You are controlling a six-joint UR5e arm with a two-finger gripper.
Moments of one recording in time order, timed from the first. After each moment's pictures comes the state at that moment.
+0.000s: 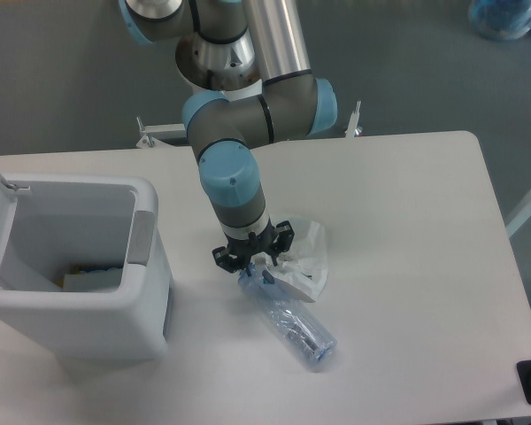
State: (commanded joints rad) arm 2.32 -1.91 -1.85 -0.87 1.69 -0.03
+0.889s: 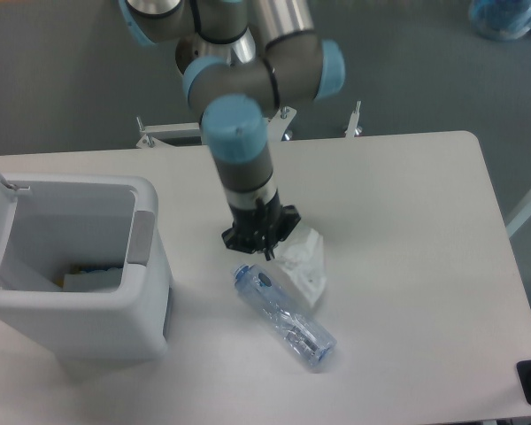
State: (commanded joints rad) arm 2.43 -1.70 -1.79 -0.87 1.56 0.00
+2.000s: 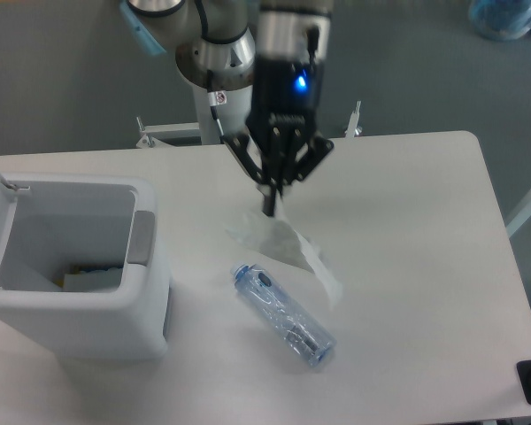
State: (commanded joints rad) arm 2.52 -1.51 -1.64 -0.79 0.98 0.06
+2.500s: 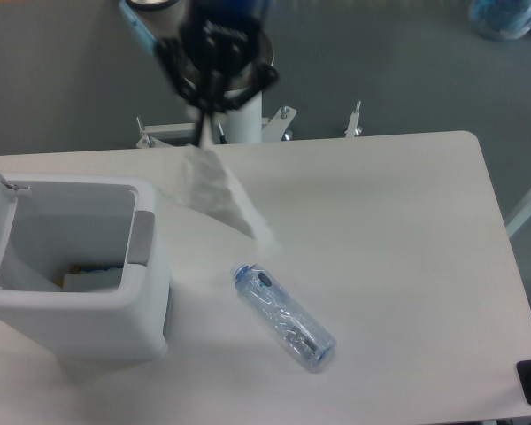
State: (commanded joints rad) arm 2.44 -1.42 -1.65 -0.78 0.89 0.01
